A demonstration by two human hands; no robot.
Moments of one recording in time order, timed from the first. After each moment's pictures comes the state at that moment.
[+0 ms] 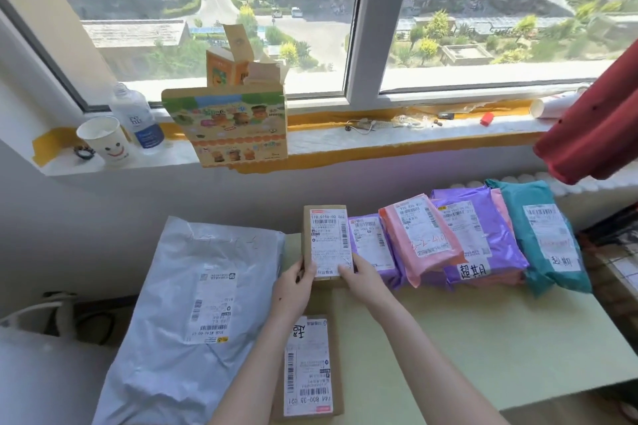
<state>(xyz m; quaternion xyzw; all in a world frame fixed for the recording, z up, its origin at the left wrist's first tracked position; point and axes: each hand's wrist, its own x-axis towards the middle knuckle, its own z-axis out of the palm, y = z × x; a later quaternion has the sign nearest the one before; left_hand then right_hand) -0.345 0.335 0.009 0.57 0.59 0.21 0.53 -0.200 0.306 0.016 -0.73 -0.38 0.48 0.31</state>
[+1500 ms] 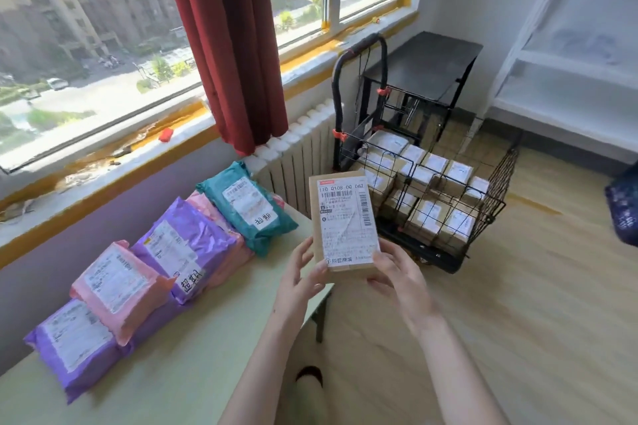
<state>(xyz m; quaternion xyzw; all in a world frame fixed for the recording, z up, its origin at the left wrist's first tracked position) 0.047 0.060 0.088 0.62 0.23 0.10 0.75 0.129 -0.095 0.114 -0.65 -0.06 0.28 0.70</state>
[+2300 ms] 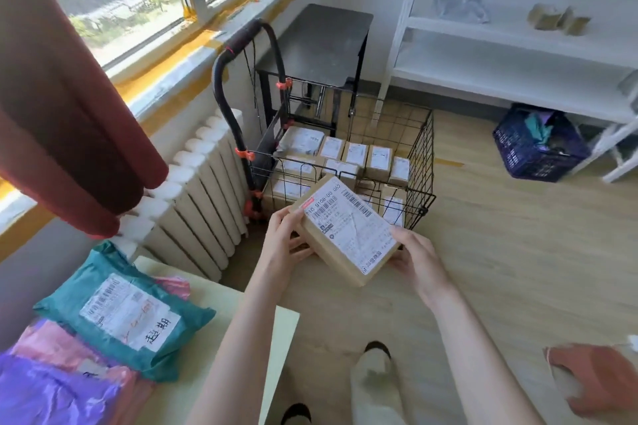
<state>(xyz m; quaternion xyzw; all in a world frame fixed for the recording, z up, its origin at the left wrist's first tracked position) 0.328 0.081 0.073 0.55 0.23 -0.05 0.80 0.332 -0.136 0.095 -0.67 0.07 0.18 0.71</state>
